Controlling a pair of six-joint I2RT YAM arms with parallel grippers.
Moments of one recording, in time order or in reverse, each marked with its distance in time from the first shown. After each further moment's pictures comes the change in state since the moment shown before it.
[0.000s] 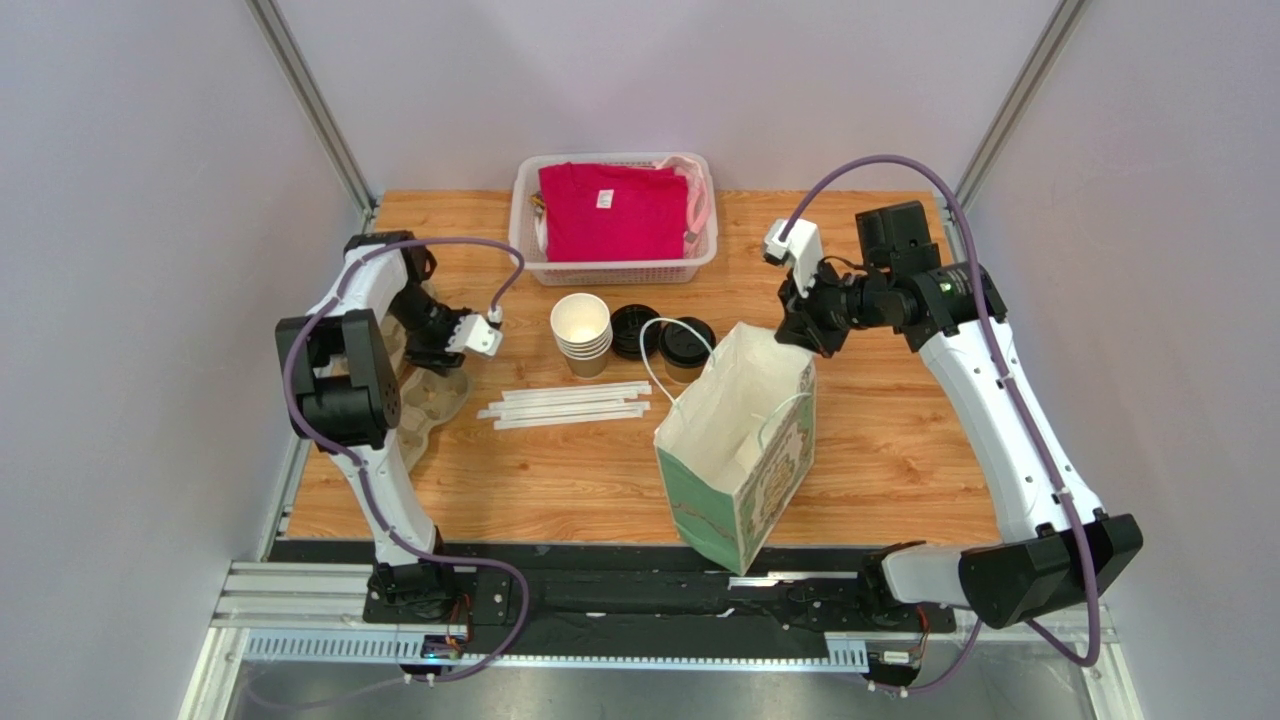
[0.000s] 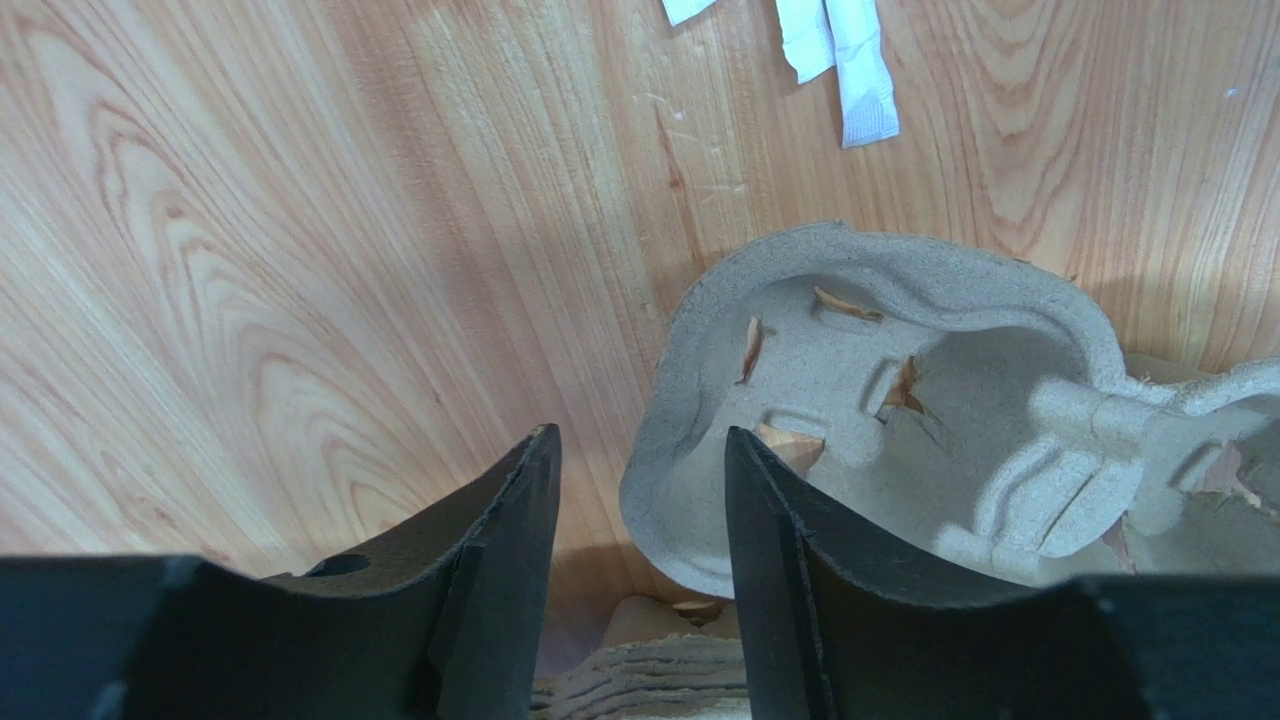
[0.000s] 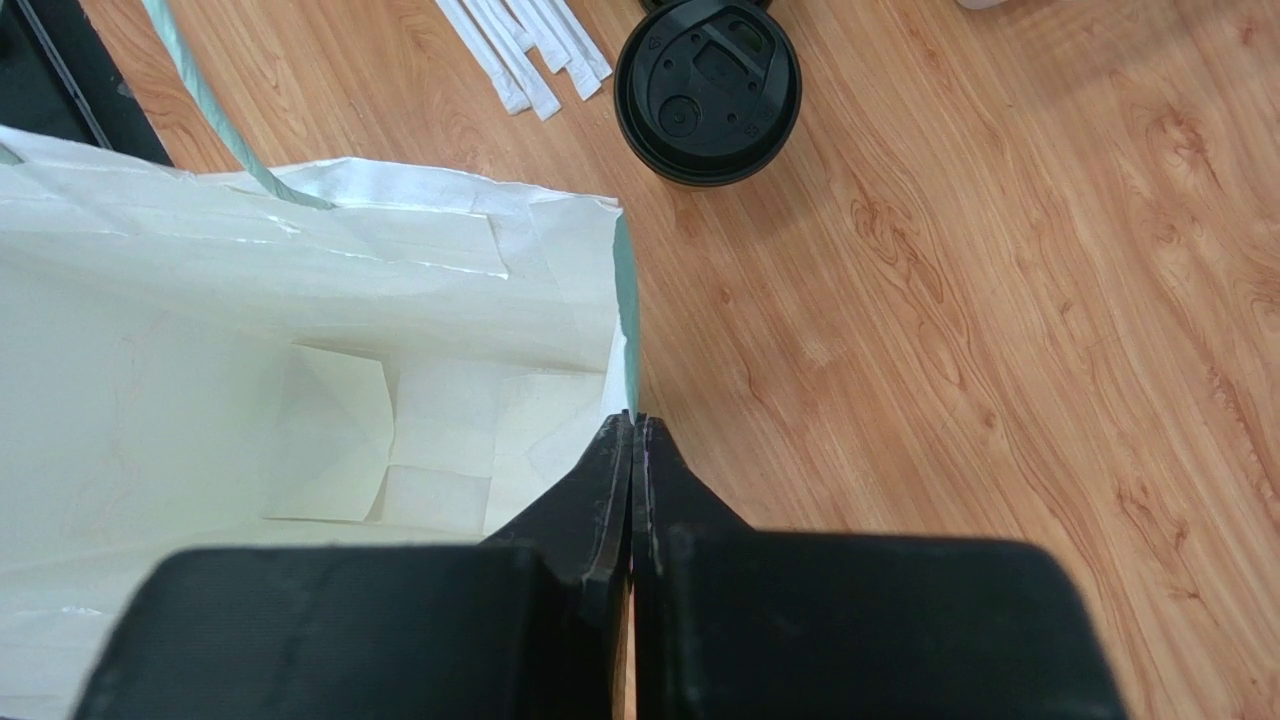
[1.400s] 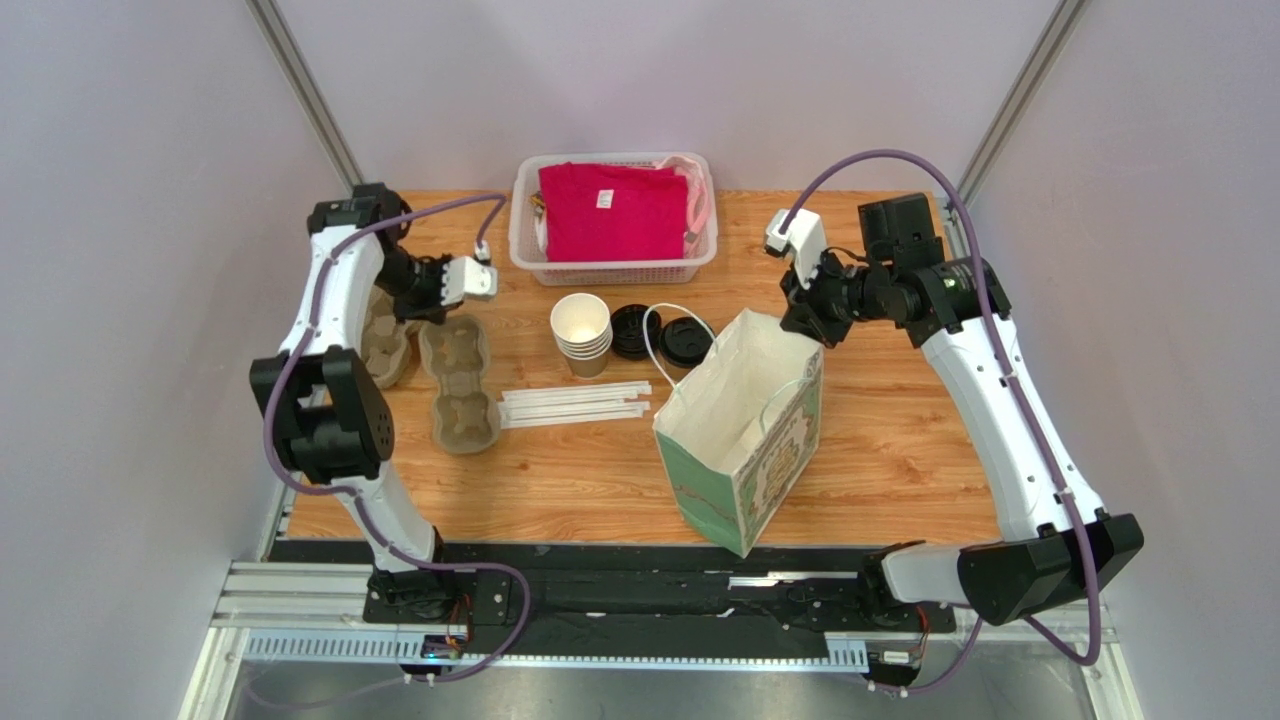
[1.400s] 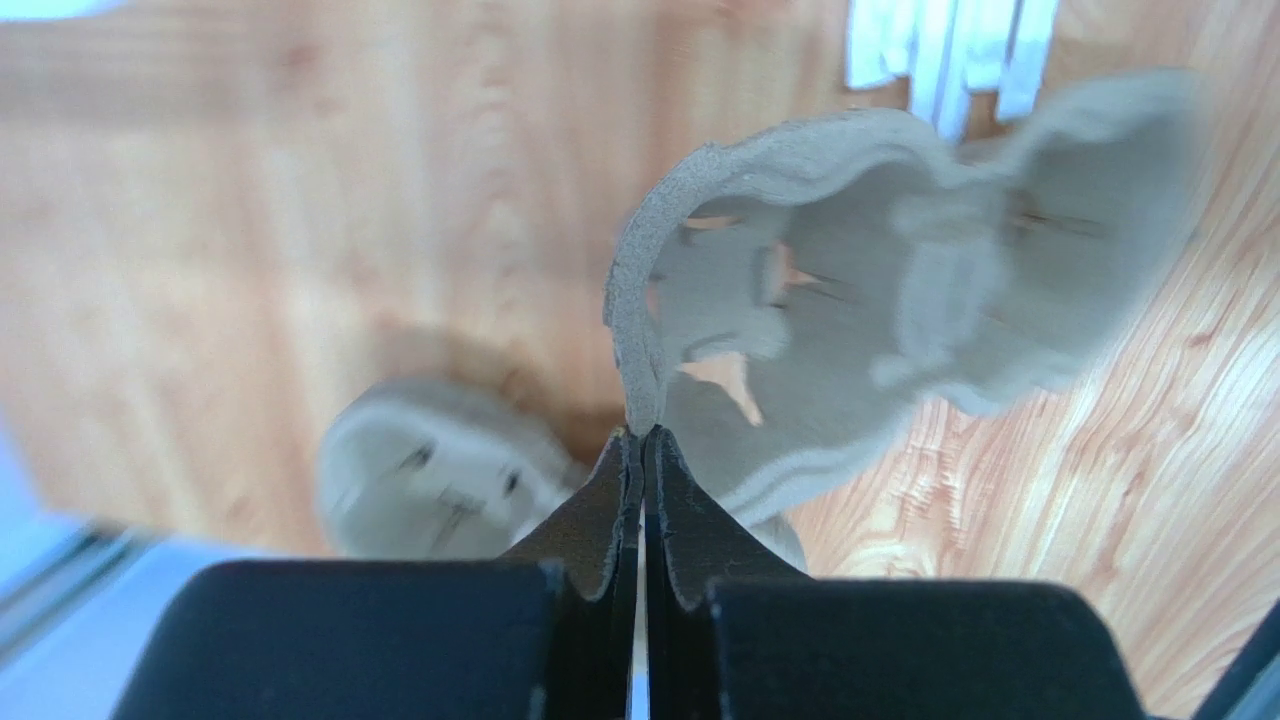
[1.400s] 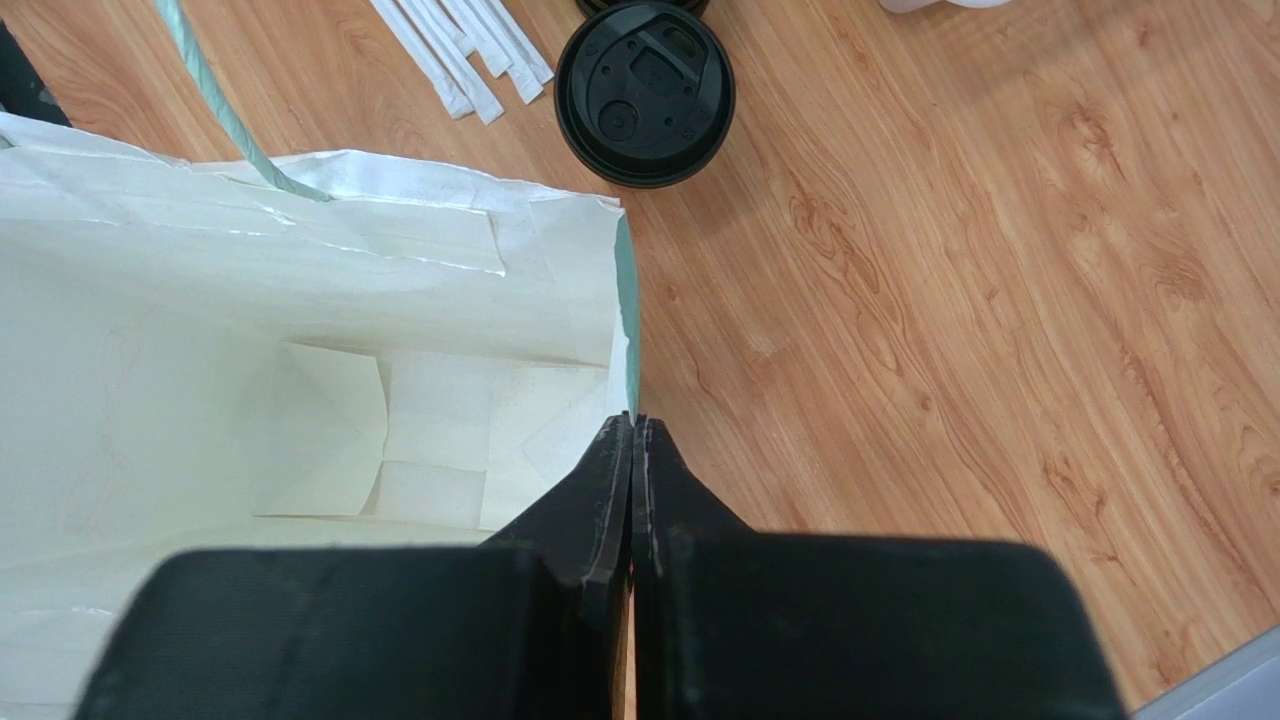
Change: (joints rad) left arm -0.005 -0.127 0.141 -0.060 0.071 -0.307; right arm 0.000 0.012 0.045 0.001 0.057 -0.006
